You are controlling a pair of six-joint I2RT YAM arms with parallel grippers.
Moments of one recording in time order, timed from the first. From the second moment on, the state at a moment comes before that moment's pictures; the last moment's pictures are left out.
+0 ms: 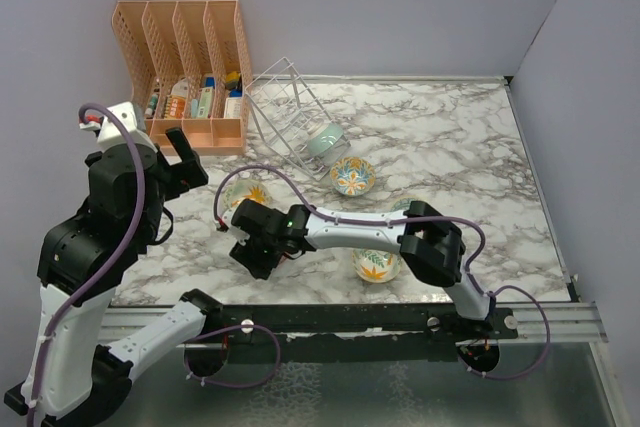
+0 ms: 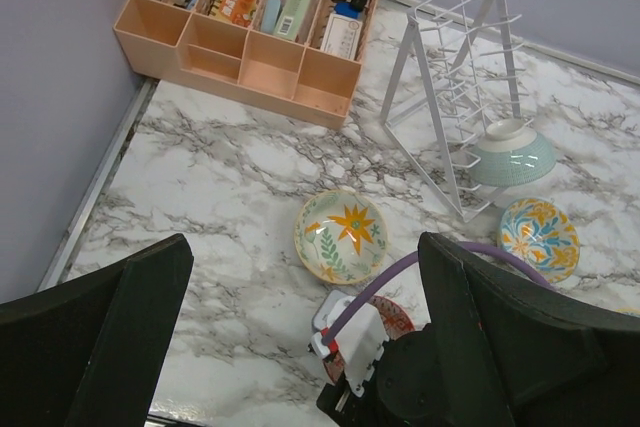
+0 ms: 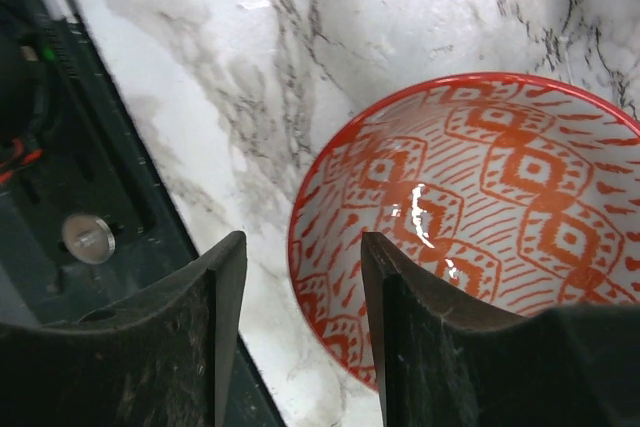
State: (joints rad) left arm -0.51 0.86 1.61 -1.20 -0.62 -0.46; right arm 1.27 2.12 1.68 -0.52 -0.15 0.14
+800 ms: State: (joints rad) left arm -0.51 0.86 1.61 -1.17 -0.65 -0.40; right arm 1.27 2.06 1.70 -0.63 0.03 0.19
